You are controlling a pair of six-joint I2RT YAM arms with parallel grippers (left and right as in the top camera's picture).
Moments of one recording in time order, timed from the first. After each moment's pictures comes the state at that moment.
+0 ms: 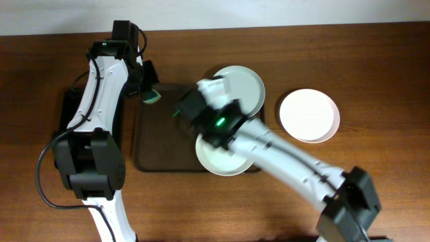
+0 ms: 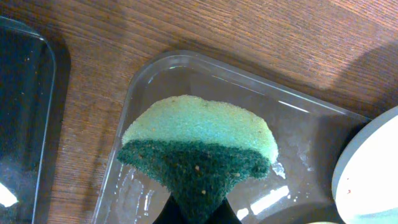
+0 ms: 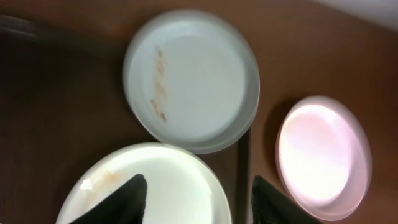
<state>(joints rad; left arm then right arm) -0.06 2.12 1.92 -1.10 0.08 -0.38 0.79 1.82 1.59 -0.97 0.58 0.57</state>
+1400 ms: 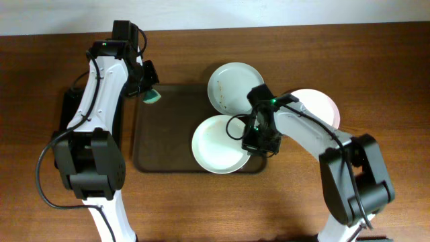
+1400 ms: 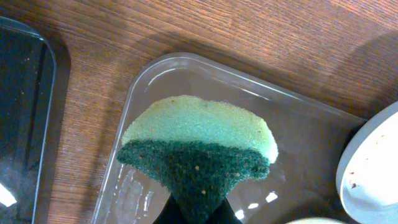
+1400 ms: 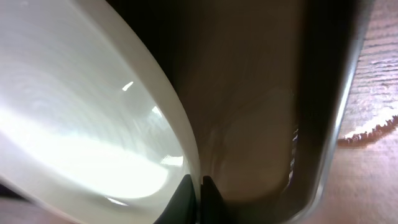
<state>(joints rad) -0.06 2.12 1.92 -1.10 0.08 -0.38 0.40 1.87 1.24 -0.93 -0.27 0.60</state>
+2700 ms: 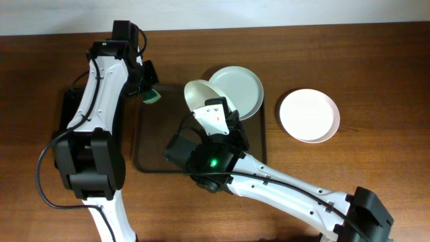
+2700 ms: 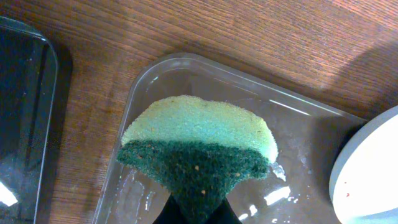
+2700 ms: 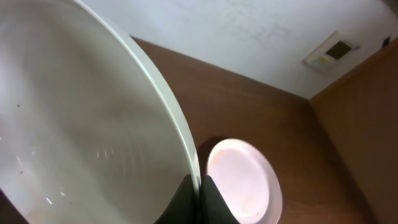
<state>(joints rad) -0.06 2.12 1.92 -1.10 0.07 -0.38 1.03 1.71 1.40 -0.93 1.15 0.68</state>
